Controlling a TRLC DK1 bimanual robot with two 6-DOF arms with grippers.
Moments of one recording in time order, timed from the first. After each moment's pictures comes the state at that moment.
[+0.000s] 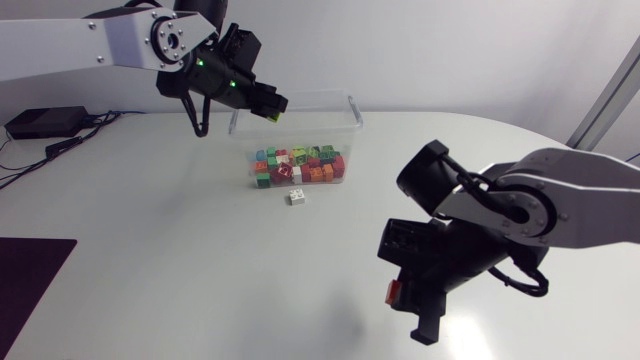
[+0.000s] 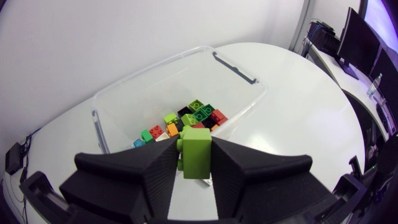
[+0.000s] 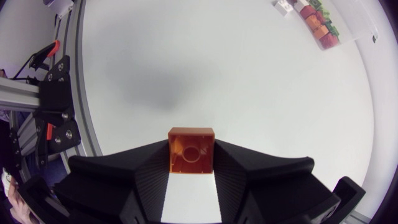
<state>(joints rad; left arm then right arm) -0.34 1.91 1.67 -0.47 0.17 0.15 0.63 1.40 0.85 -0.82 -0.15 -0.54</state>
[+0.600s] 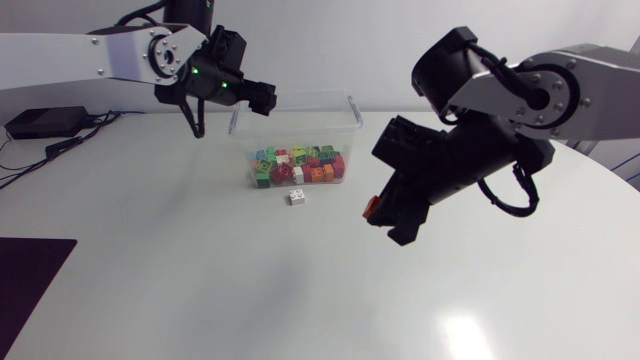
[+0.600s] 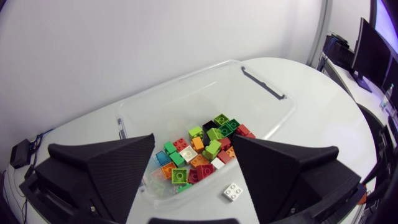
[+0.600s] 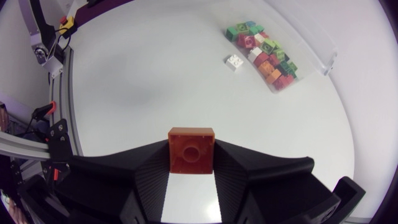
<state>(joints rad) -0.29 1.89 1.59 -0.31 0.12 0.14 0.52 1.47 1.18 -0.82 -0.23 -0.53</state>
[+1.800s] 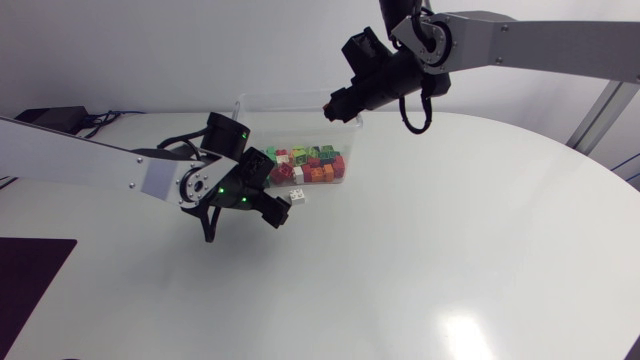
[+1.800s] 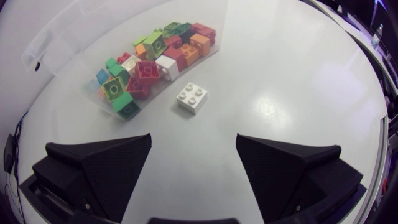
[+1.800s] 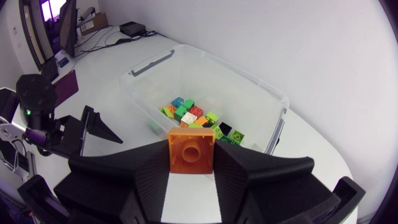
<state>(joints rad) -0.43 1.85 1.02 -0.03 0.06 0.24 0.40 1.97 1.72 -0.45 -0.28 -0.26</state>
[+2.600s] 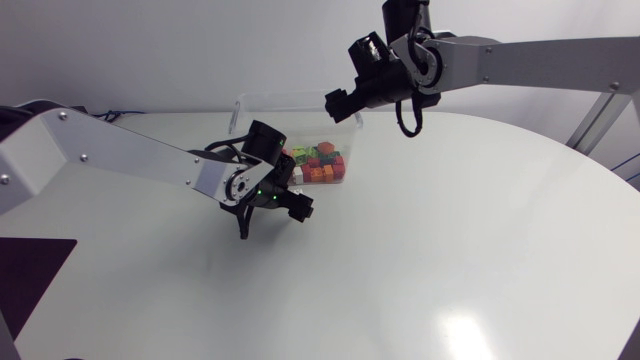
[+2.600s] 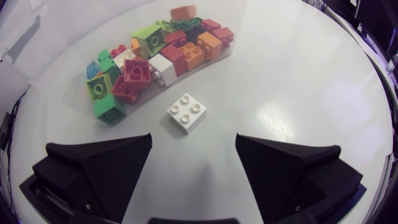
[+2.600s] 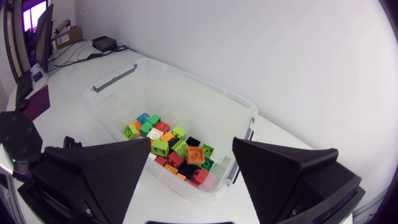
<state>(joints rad) -0.50 2.03 1.18 -0.03 -0.05 0.06 0.38 1.99 1.64 -0.21 -0.15 -0.22</state>
